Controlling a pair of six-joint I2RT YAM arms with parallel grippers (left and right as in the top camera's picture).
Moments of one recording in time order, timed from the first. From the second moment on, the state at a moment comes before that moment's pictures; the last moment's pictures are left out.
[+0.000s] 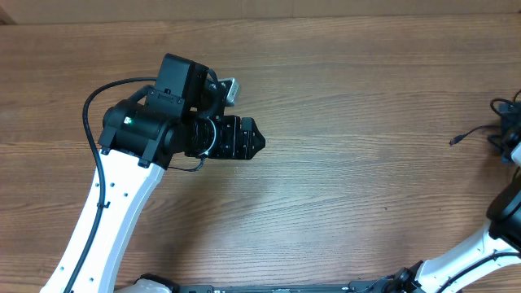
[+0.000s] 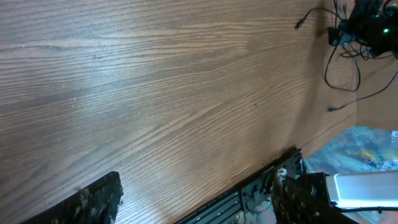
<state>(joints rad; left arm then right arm) -0.36 1.43 1.58 -1.25 0.48 -0.34 -0.71 2.03 1.22 0.00 0.06 0.85</state>
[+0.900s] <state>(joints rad) -0.36 1.43 1.58 -1.29 0.48 -0.38 -0.90 2.03 1.34 0.58 -0.56 0.80</state>
